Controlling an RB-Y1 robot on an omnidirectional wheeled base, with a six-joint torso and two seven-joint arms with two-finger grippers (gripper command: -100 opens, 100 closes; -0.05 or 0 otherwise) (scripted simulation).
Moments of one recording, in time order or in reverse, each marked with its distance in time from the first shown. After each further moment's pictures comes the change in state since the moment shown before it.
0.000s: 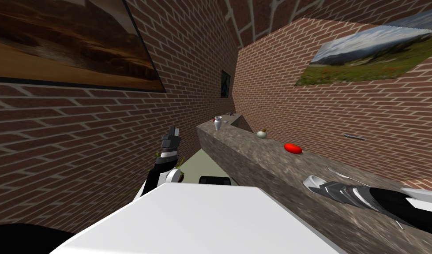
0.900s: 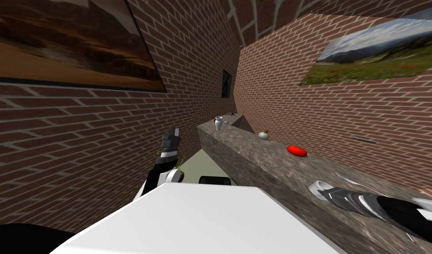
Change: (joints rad) left arm 0.000 0.000 0.000 0.000 0.000 0.000 0.000; right arm 0.007 0.056 -0.005 -0.024 0.025 0.033 0.013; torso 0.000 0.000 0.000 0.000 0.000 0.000
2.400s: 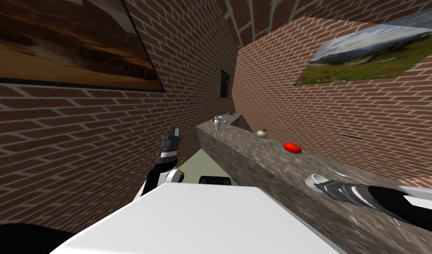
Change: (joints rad) left arm 0.000 0.000 0.000 0.000 0.000 0.000 0.000; right arm 0.006 -0.070 -0.007 0.030 -0.034 -0.042 -0.019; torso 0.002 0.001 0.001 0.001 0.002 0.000
